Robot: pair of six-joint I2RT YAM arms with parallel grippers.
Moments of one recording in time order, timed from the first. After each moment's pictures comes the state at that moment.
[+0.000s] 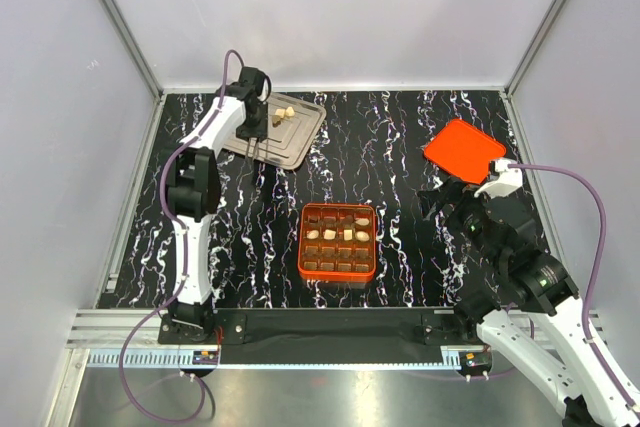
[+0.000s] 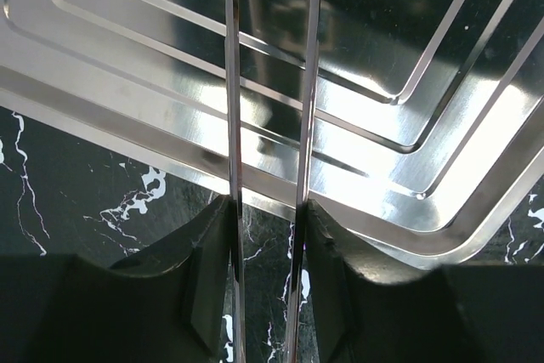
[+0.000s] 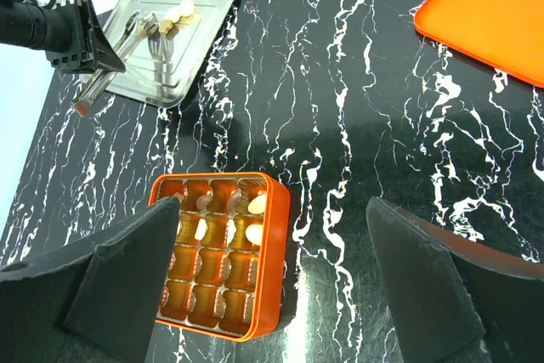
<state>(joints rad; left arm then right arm) -0.21 2.25 2.00 -0.84 -0.15 -0.18 0.53 0.52 0.82 -0.62 0.29 0.56</state>
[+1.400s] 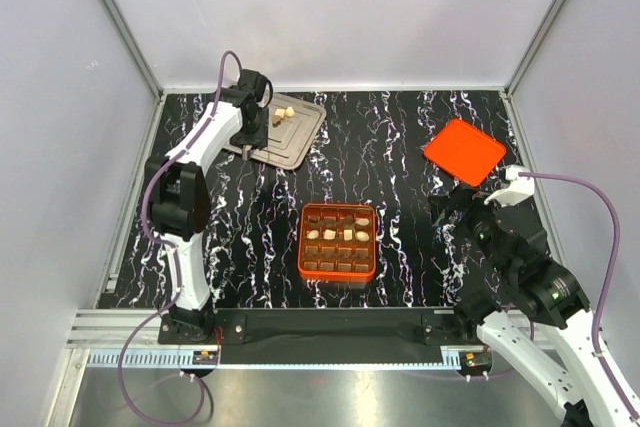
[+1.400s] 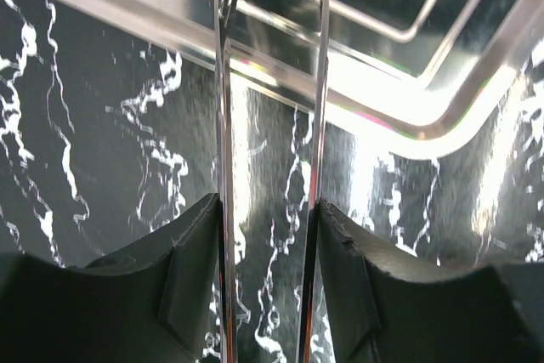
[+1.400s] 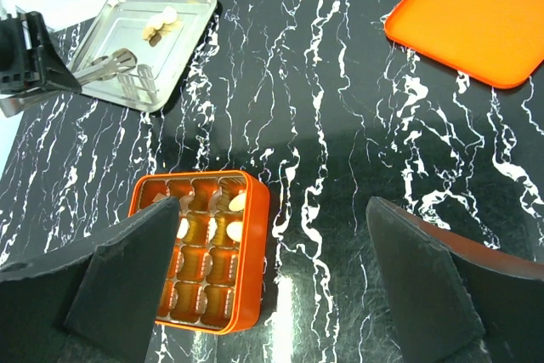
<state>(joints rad) -0.27 2.01 1.80 -0.92 -0.21 -0.23 0.53 0.46 0.84 -0.70 0.33 0.53</state>
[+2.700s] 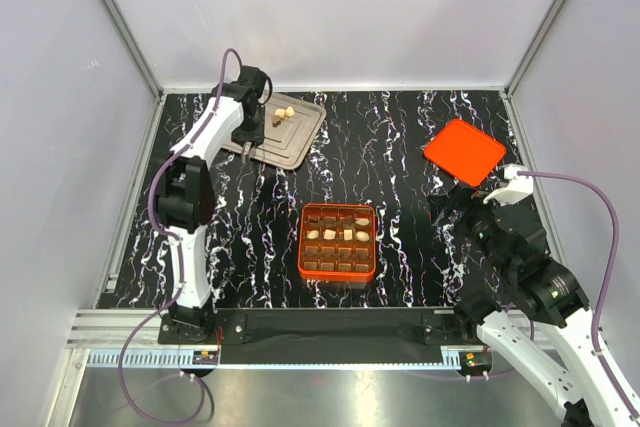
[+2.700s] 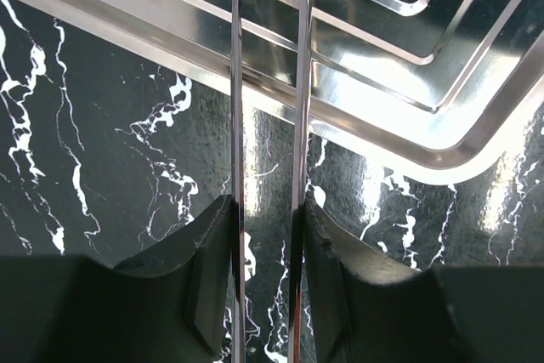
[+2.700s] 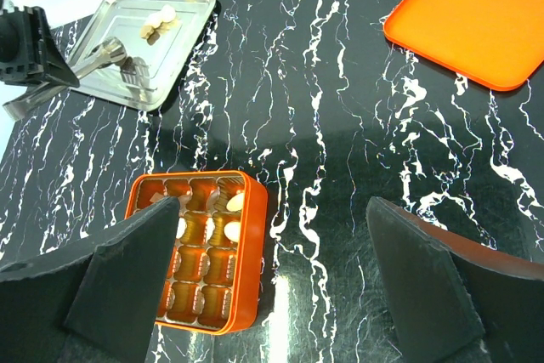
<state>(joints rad) -0.24 2.11 1.91 -0.96 -0.22 -0.20 0.53 0.46 0.85 -0.69 0.33 0.52</state>
